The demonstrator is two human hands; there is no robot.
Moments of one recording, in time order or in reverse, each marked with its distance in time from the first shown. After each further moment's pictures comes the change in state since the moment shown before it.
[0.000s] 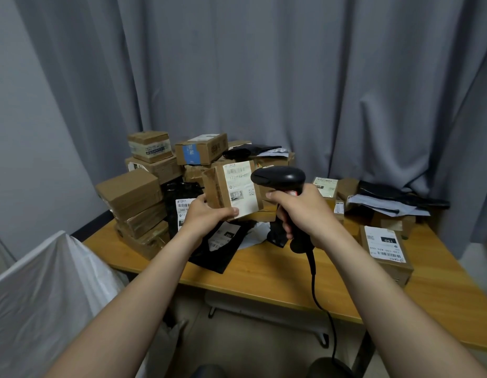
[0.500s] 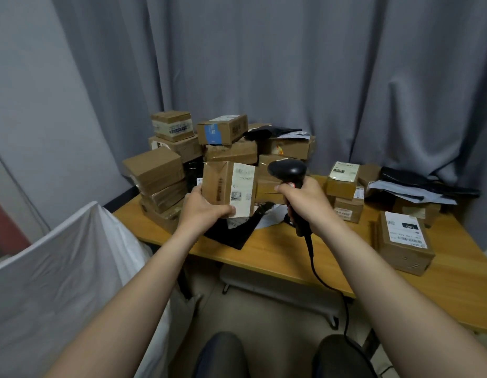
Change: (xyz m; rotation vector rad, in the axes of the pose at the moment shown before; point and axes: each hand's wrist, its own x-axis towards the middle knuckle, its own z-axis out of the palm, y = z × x) left_hand -0.040 -0.030 -0.046 0.260 0.153 -0.014; right_hand 0.011 0.029 0.041 -0.048 0.047 0.042
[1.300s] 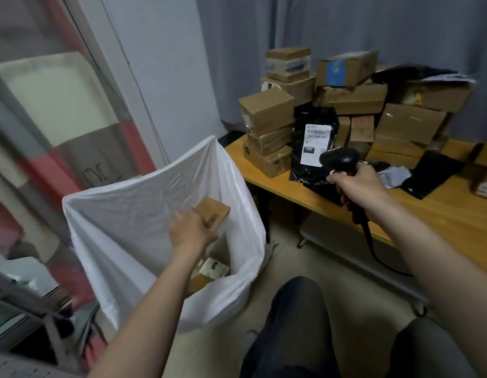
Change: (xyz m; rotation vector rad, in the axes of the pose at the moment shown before) left_hand -0.122 -0.215 -0.149 0.791 0.212 -0.535; right_hand -0.022 0.035 0.137 -0.133 -0.263 0.079
